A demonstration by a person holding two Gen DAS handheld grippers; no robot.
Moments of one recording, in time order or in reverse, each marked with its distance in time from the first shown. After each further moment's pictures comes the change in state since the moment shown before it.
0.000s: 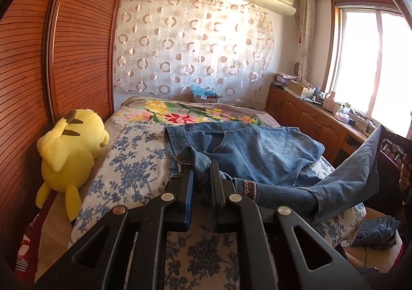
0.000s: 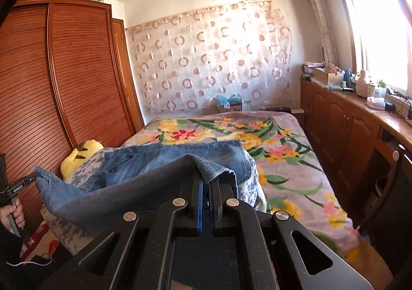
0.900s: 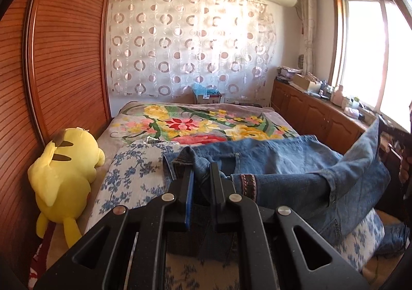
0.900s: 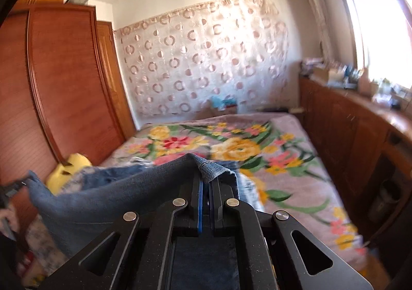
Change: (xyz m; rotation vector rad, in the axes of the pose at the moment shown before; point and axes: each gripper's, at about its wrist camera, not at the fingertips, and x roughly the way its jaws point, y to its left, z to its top) left arm 0.098 0.009 0.067 0.032 0.029 0.026; right arm 0.104 -0.029 0.024 0.063 0.013 0.014
